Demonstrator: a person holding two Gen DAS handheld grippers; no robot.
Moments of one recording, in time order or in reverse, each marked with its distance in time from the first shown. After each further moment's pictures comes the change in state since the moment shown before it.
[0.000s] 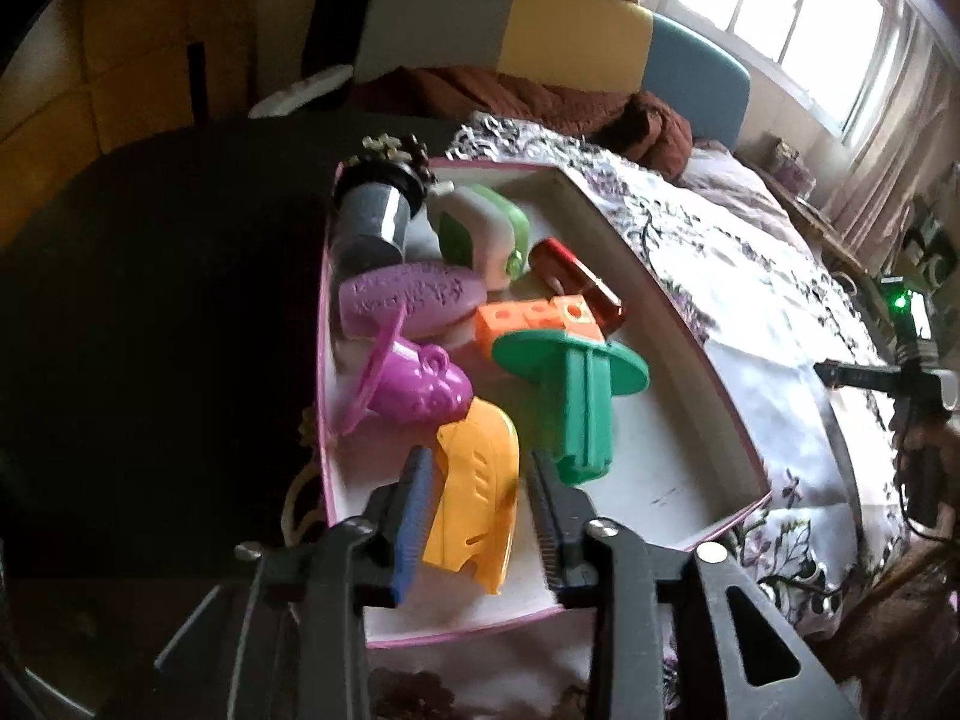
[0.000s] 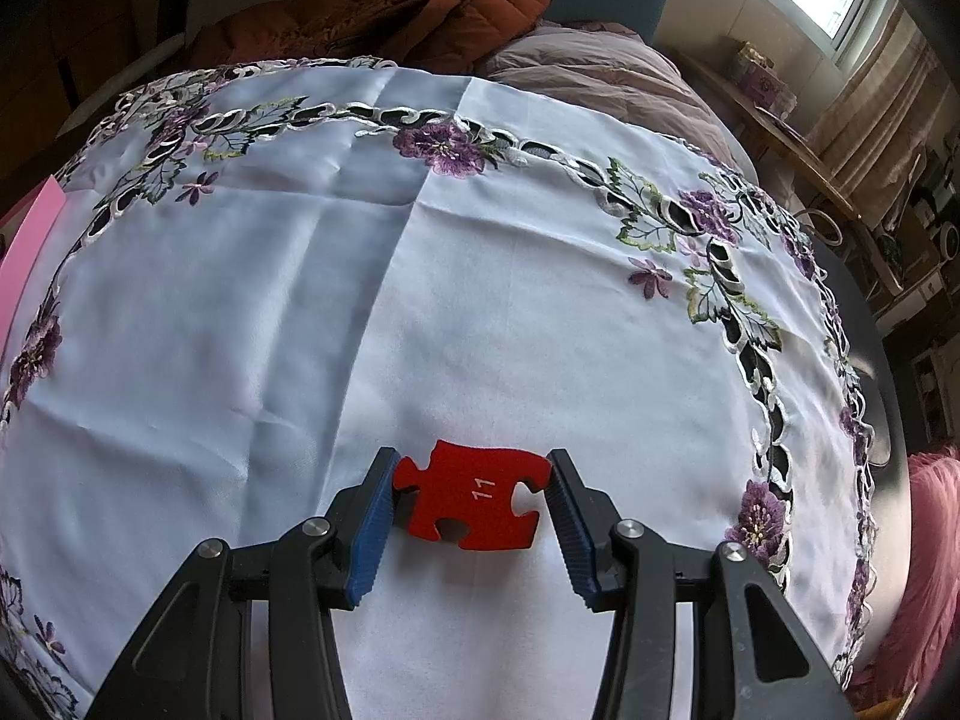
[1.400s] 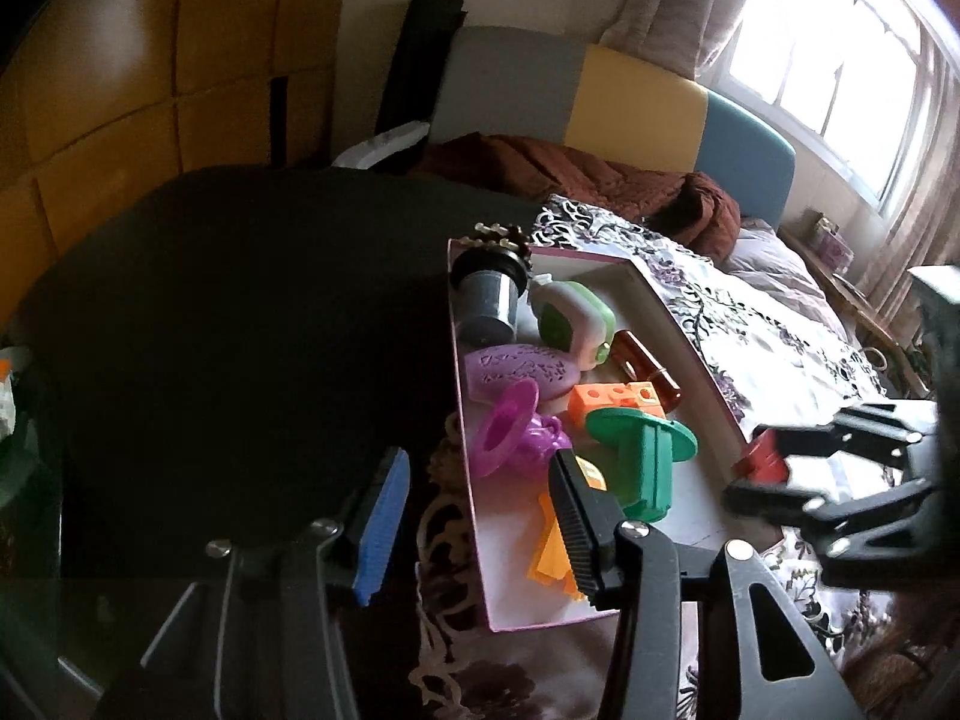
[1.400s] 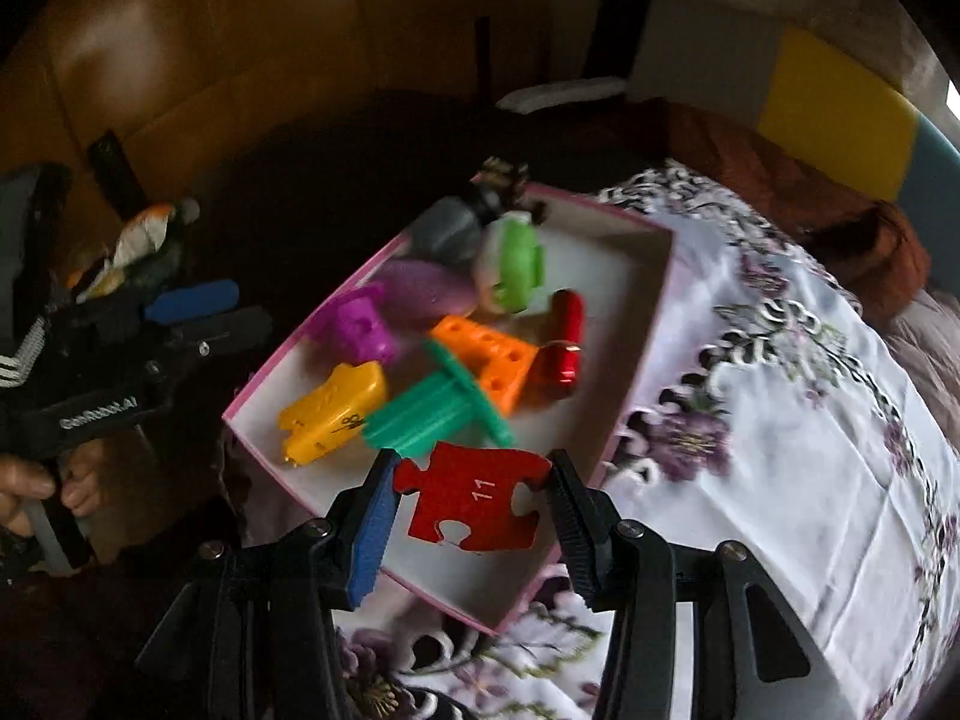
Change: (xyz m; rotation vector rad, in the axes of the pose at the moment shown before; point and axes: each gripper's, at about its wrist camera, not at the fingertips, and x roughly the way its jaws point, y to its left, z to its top) left arm -0.046 0.038 0.001 -0.103 -0.145 0.095; right arm -0.131 0.275 -0.039 -0.638 -0.156 0.534
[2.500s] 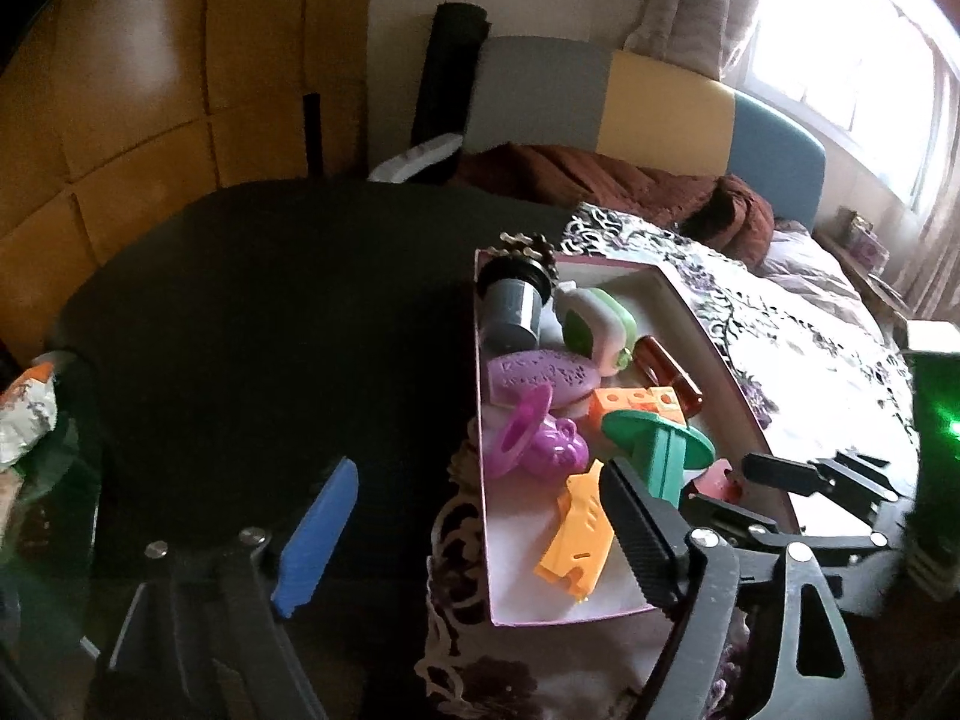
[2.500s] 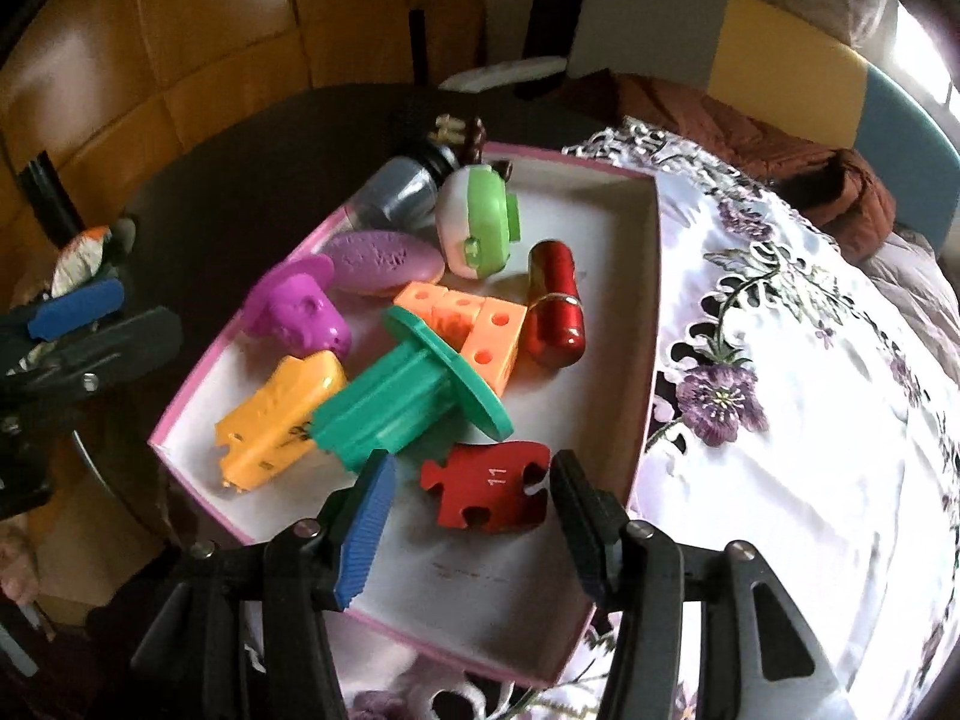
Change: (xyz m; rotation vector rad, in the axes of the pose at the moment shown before) left arm -0.008 -0.015 -0.002 0.006 -0.037 0.126; right arm 0.016 0.012 -0.026 0.179 -0.083 -0.095
